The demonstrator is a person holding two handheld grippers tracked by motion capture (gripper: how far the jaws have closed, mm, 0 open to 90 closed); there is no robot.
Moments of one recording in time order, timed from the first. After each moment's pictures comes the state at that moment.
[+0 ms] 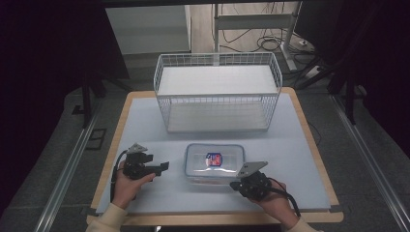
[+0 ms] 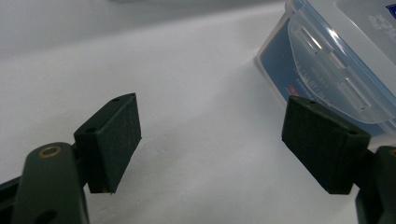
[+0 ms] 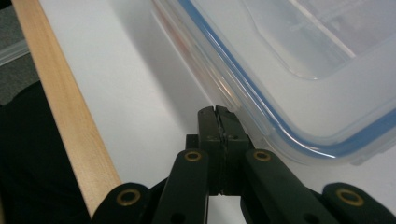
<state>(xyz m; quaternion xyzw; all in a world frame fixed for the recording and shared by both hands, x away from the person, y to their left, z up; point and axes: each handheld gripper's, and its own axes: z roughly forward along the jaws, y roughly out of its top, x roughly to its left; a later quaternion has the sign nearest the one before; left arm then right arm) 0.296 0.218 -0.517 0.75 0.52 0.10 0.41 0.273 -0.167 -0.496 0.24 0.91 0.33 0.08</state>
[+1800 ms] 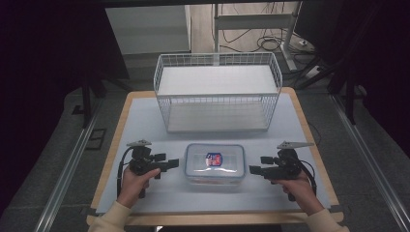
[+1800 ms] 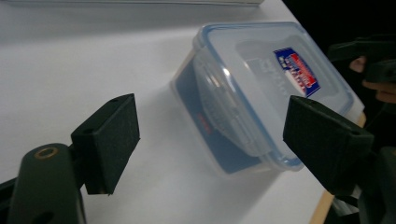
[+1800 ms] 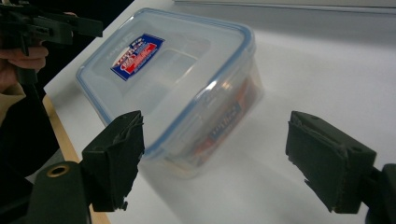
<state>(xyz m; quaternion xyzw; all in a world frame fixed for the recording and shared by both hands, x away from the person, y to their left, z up) 0.304 0.199 -0.499 0.71 0.50 -0.03 0.49 0.325 -0.253 -0.482 0.41 0.79 0.46 -0.02</state>
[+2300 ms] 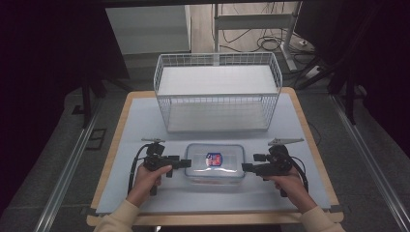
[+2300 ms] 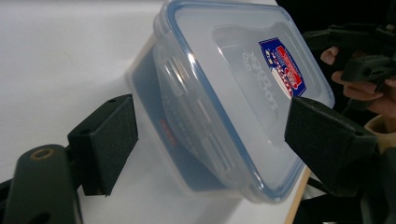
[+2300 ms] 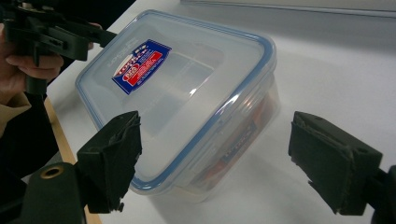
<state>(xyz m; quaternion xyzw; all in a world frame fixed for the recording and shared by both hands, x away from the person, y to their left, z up) 0.327 0.171 -0.513 0.72 0.49 -0.11 0.48 0.336 -0.232 -0.484 0.40 0.79 0.46 -0.03</state>
